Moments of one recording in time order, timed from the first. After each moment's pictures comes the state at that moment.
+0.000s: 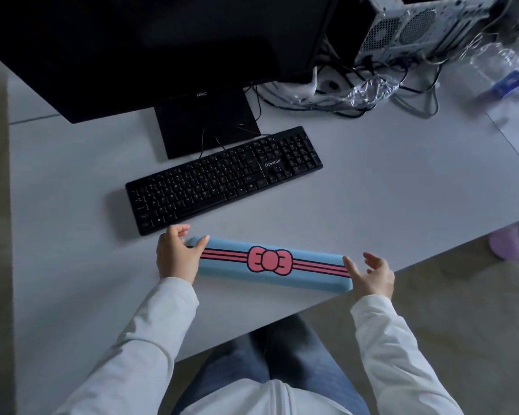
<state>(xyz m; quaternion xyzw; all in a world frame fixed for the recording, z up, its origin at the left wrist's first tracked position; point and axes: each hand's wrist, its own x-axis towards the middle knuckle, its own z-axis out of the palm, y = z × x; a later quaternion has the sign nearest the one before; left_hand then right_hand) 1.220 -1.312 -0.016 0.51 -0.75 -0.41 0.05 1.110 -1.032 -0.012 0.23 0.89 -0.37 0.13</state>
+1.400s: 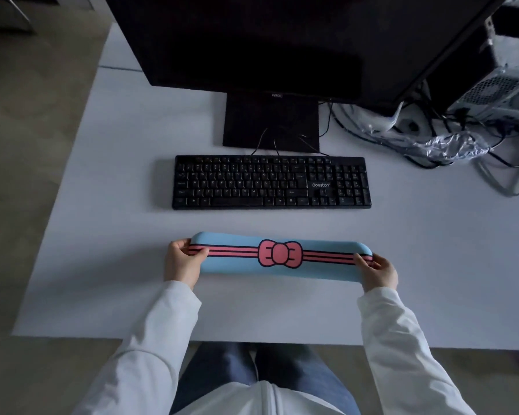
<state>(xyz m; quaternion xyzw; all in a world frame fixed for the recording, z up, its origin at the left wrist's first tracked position) 1.241 -1.299 -0.024 0.69 -0.50 -0.51 0.12 1.017 -1.088 -0.026 0.12 0.88 -0.38 0.24</state>
